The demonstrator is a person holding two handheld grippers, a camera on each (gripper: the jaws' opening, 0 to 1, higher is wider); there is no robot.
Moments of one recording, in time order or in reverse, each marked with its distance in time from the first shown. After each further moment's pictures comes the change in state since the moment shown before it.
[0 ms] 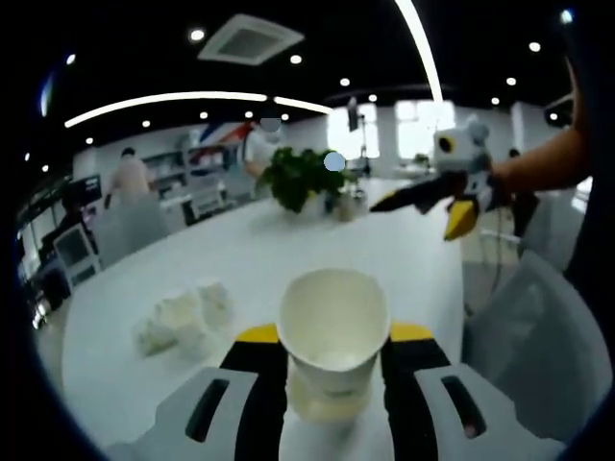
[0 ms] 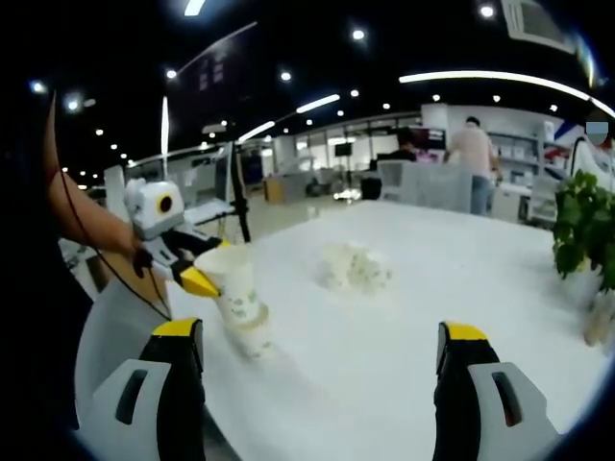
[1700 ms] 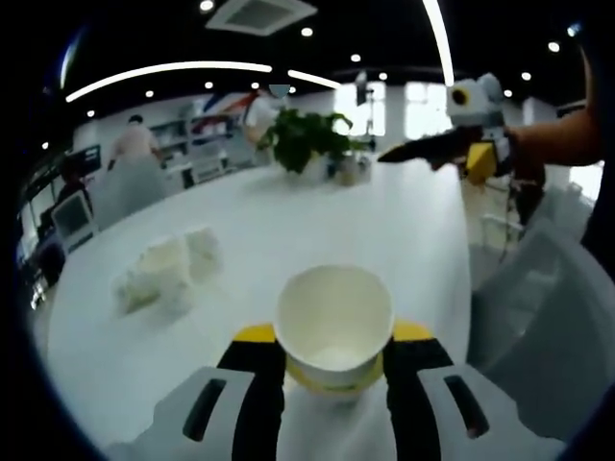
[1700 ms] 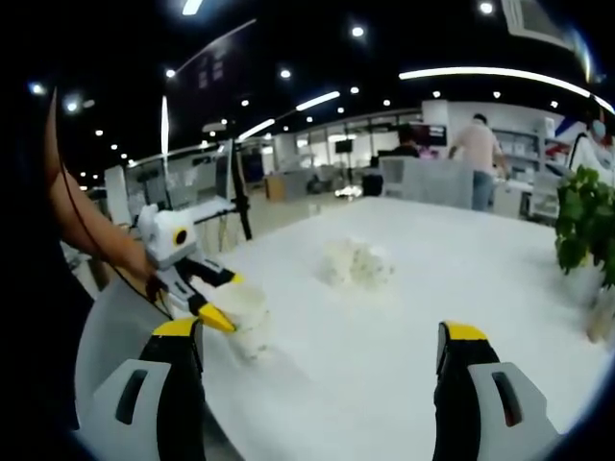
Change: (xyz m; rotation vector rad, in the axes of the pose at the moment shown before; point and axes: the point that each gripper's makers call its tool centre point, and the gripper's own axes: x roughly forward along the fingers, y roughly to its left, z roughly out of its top) left arm 0.018 -0.003 -0.057 -0.057 0.115 0.004; right arm 0.002 0.001 -0.006 0.009 0.013 0.008
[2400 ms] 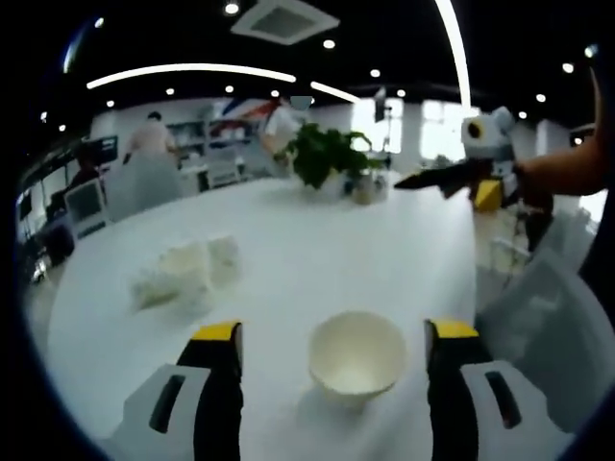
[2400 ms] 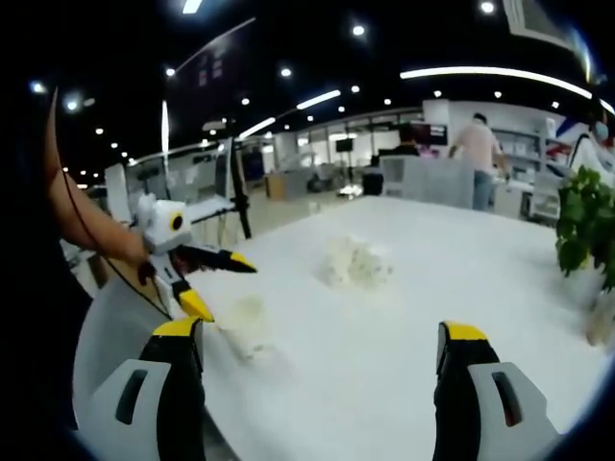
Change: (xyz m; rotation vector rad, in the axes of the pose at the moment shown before) left arm -0.024 0.027 0.021 -0.090 -0.076 0.058; right arm 0.004 -0.004 0.003 -0.008 0.007 0.000
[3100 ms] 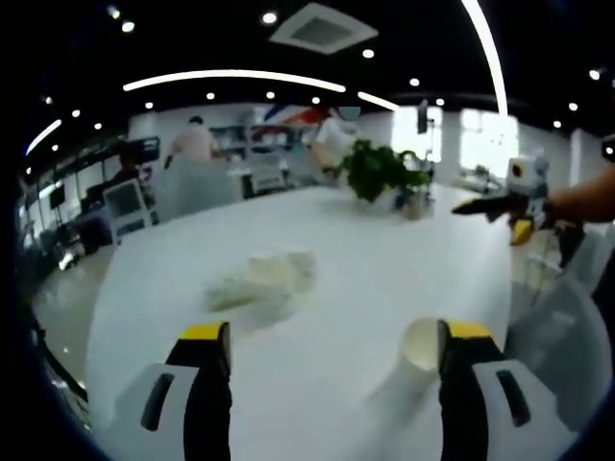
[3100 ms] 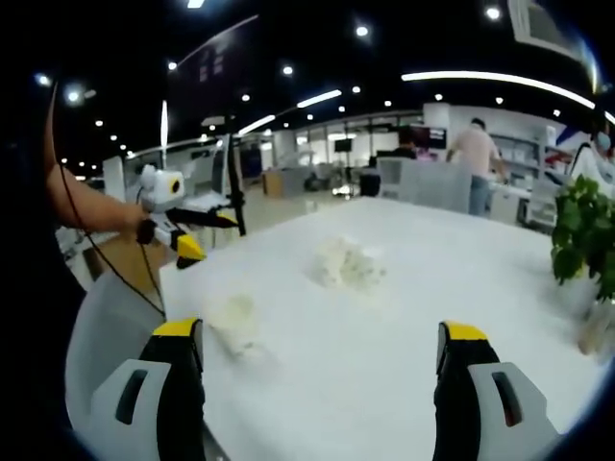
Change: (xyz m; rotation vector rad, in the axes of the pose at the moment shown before) left arm -0.057 0.079 0.020 -0.031 -0.020 0.182; right arm 0.001 -0.010 0.001 -0.033 0.004 -0.022
